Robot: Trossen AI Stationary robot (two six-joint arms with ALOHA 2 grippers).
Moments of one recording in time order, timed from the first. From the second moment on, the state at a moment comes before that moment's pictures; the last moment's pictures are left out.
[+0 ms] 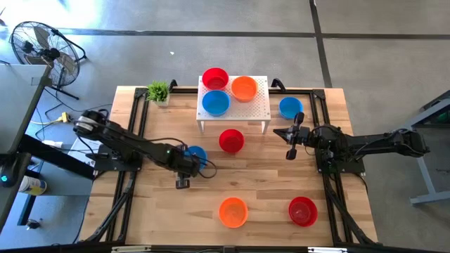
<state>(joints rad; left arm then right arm) -0.28 1.51 0.84 -0.64 -0.17 -0.37 -0.10 0.58 0.10 0.53 0.15 -0.18</state>
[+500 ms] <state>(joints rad) -0.28 1.51 0.95 -0.76 -0.11 -0.37 -0.10 0.58 0.10 0.52 0.15 -0.19</state>
